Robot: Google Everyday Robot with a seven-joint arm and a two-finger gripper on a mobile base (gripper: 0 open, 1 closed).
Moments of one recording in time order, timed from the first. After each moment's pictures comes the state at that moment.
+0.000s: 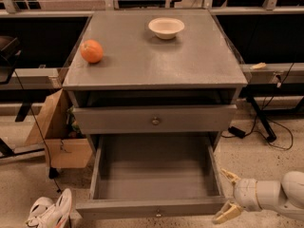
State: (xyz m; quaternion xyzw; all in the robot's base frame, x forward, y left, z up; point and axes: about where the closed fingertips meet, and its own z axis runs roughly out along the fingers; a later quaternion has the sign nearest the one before) arm 0.425 -0.232 0.501 -0.53 0.73 0.24 0.37
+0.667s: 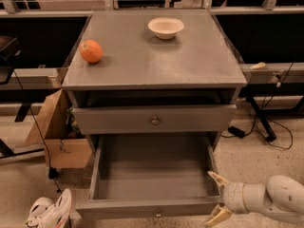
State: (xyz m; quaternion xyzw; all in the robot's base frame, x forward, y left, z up) arm 0.424 -0.209 0.467 -0.55 0.72 0.22 0.36
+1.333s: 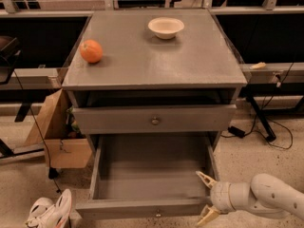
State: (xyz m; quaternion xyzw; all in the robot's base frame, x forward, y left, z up) arm 0.432 -0.172 0.449 -0.60 0.68 0.21 0.36
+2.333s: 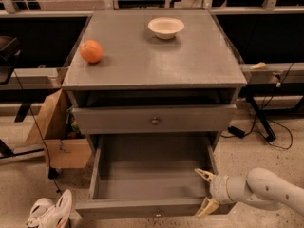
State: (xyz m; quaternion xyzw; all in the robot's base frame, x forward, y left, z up) arm 0.472 -0.189 0.425 -0.61 0.69 0.16 0.36
